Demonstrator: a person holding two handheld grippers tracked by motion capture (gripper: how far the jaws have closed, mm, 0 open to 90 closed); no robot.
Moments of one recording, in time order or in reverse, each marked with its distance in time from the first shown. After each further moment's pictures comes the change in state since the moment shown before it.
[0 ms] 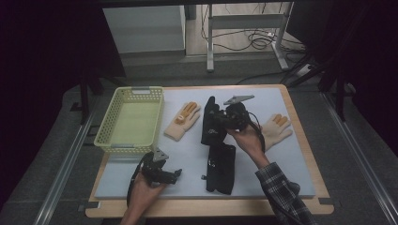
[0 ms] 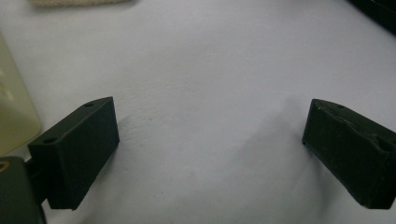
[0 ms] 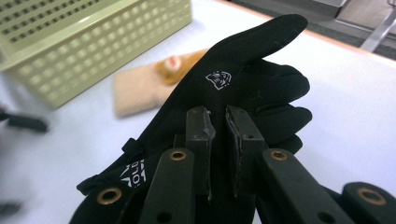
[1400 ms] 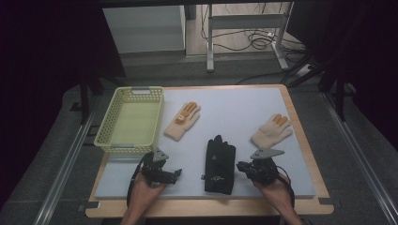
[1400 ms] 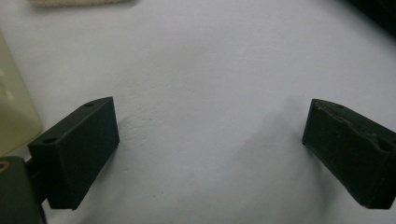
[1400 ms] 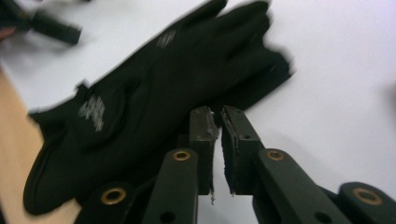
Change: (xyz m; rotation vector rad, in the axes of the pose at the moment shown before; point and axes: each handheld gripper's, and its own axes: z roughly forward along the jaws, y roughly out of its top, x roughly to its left) left arm 0.000 0.000 0.000 -0.001 0.001 0.000; right arm 0.034 -0.151 -0.068 0.053 0.037 0.022
